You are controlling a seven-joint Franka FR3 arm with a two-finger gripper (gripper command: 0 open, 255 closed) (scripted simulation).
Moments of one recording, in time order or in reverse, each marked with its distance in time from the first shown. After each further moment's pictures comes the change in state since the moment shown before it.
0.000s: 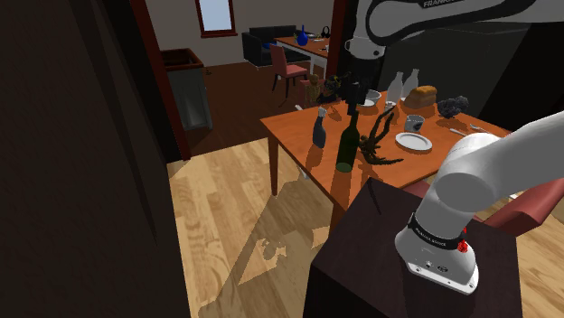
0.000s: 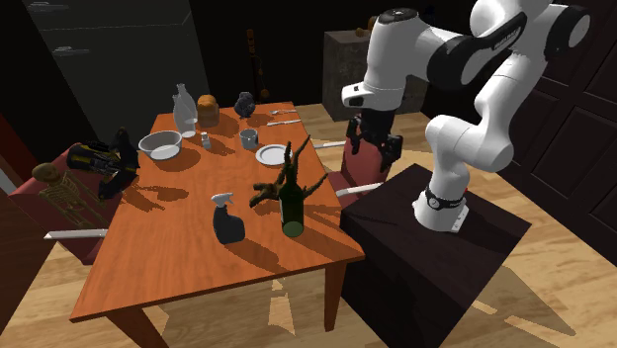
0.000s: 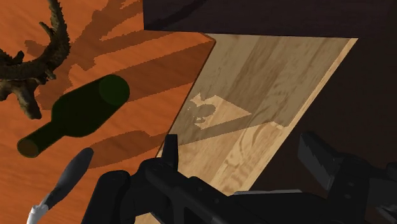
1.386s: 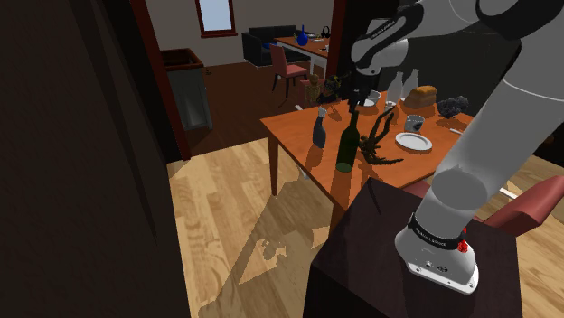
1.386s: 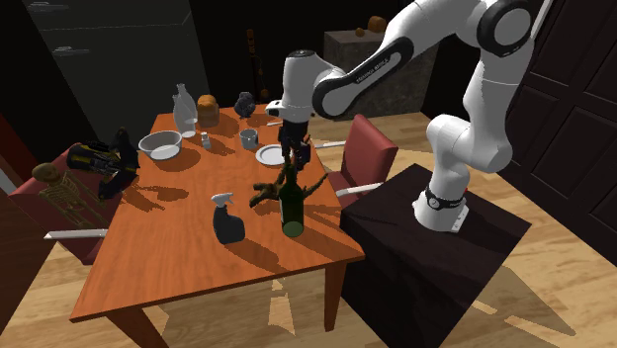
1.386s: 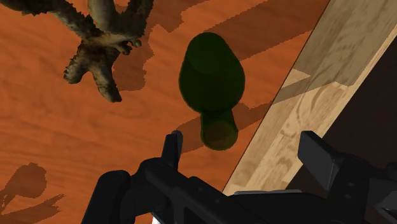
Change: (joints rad) arm -0.082 0.606 -0.379 0.237 0.100 0.485 -0.380
